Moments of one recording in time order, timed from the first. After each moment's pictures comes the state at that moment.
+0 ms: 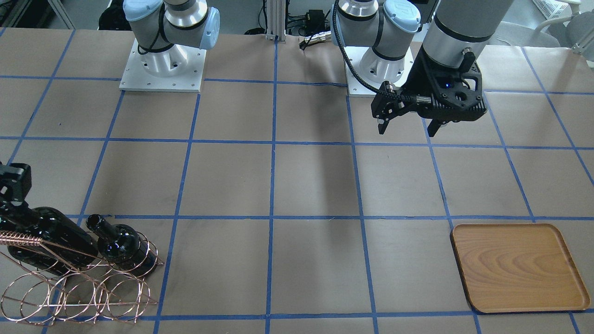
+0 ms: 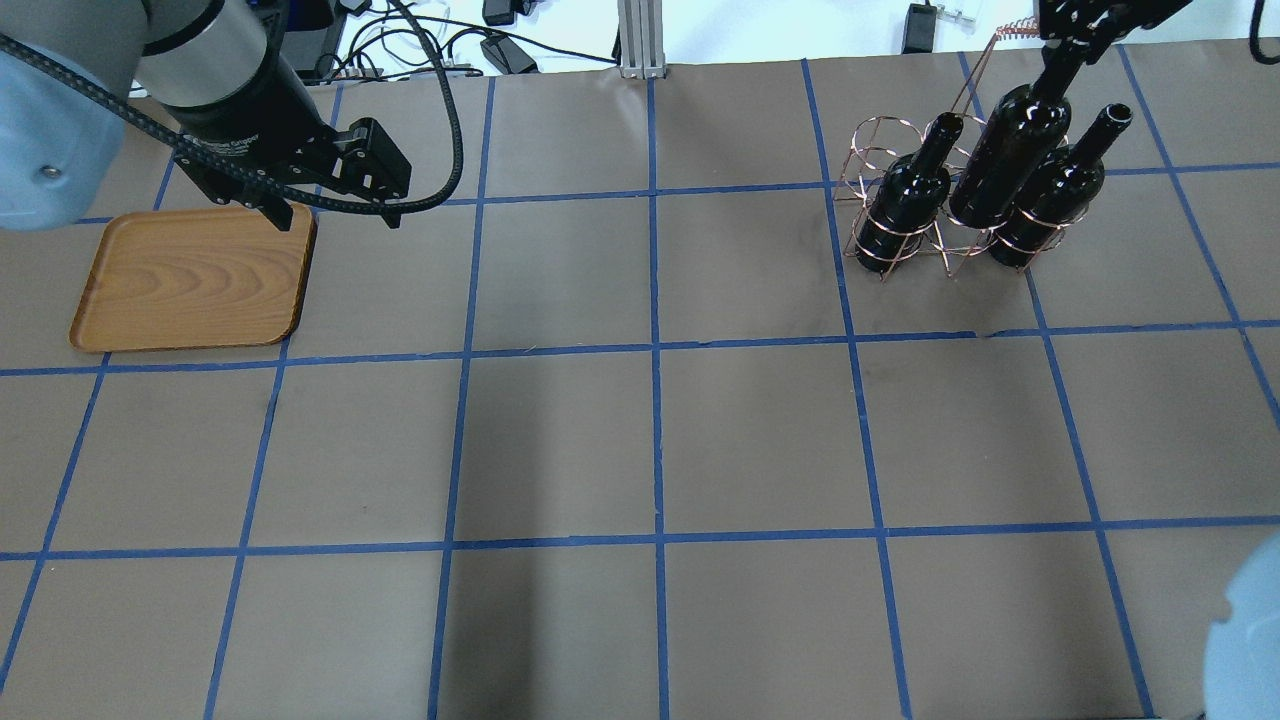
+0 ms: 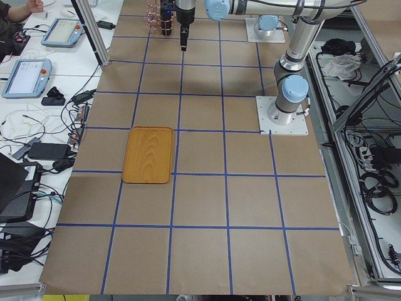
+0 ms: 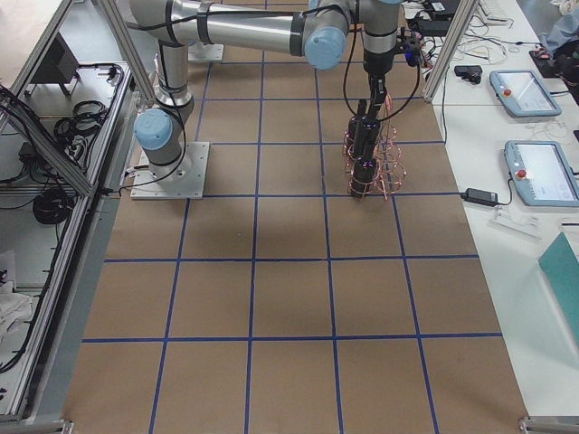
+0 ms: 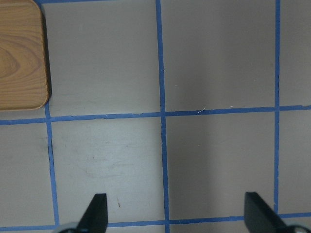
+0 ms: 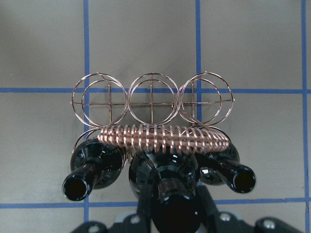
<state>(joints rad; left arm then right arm) -1.56 -1.58 -1.56 -1.50 1.56 0.04 1.35 -1.32 1.26 -1.72 -1.58 -0.23</state>
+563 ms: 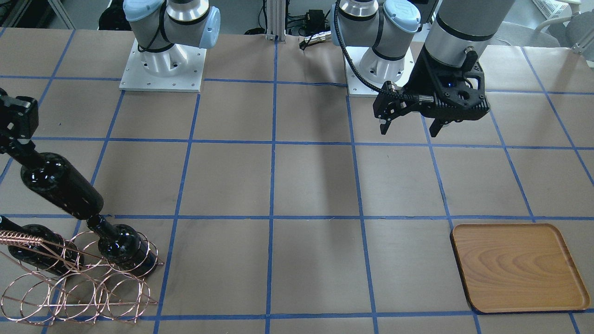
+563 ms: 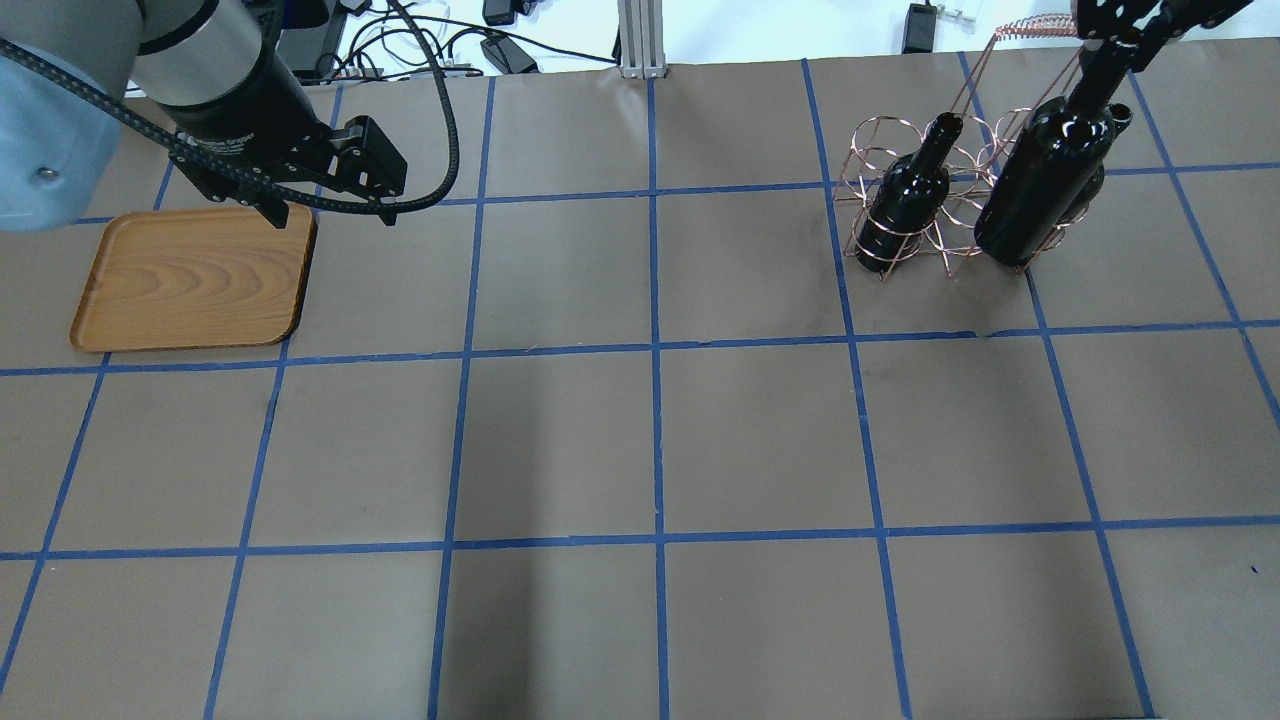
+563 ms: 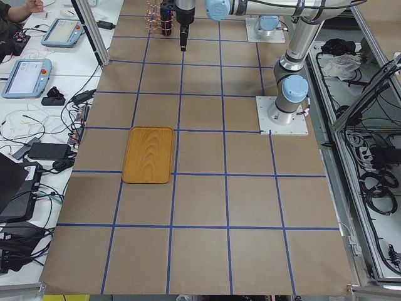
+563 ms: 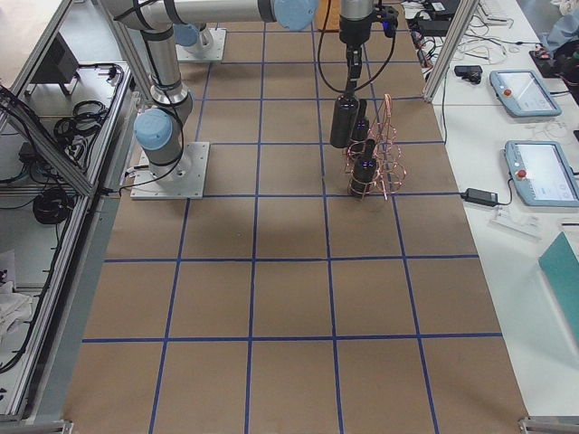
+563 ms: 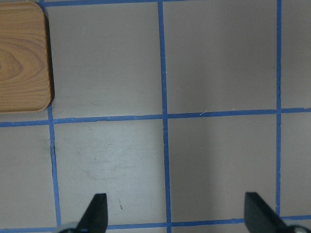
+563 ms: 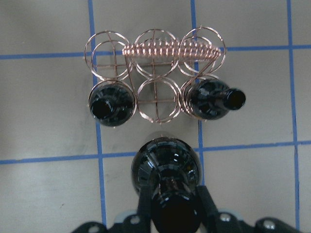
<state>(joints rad) -1.56 -1.58 -1.56 -1.50 1.57 0.04 1.39 -1.45 1.31 -1.54 -1.62 -0.13</state>
